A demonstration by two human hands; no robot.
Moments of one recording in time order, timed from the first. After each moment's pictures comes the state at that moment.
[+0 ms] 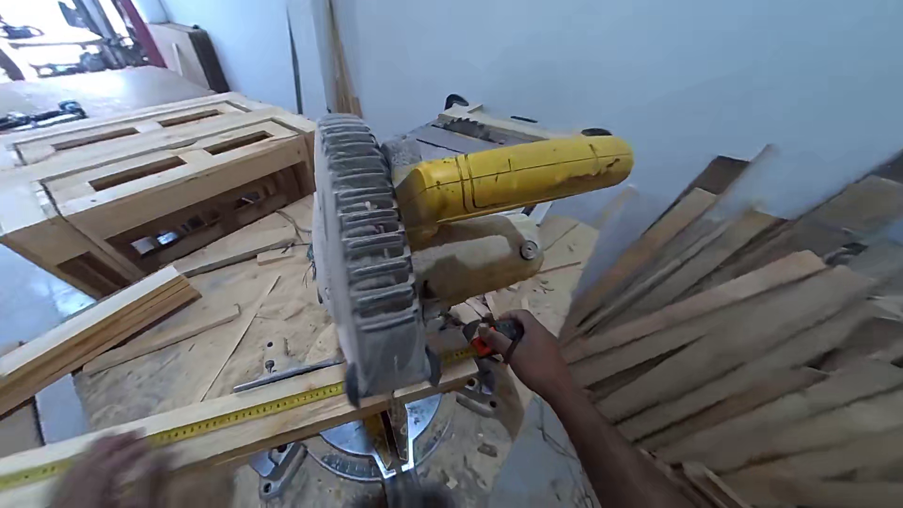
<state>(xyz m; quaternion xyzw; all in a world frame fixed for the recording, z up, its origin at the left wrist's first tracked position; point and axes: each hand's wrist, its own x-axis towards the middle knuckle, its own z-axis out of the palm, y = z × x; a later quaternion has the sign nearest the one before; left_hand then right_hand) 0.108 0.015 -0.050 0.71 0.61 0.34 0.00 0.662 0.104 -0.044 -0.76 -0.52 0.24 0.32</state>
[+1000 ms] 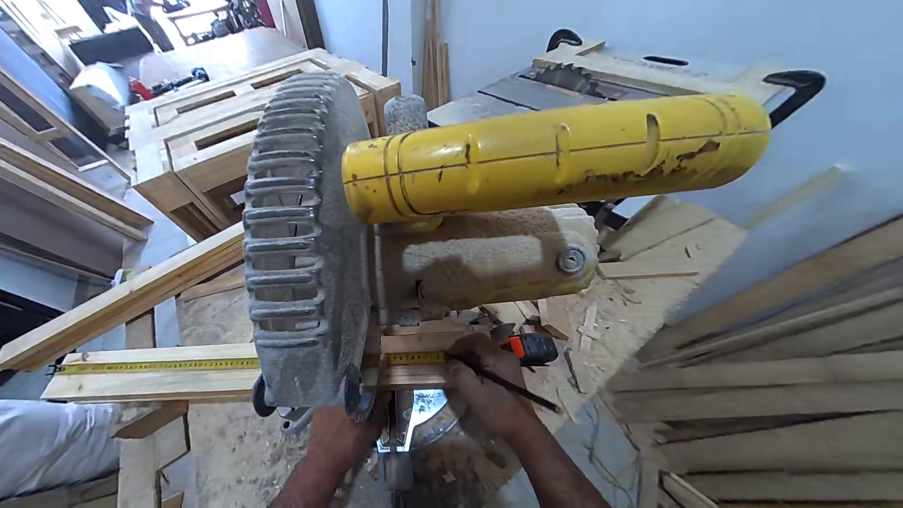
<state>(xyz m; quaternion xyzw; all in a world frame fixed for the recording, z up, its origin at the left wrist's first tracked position) 0.344 0.049 -0.116 0.76 0.62 0.21 0.04 0.593 0.094 -0.051 -0.51 -0.65 0.37 0.42</state>
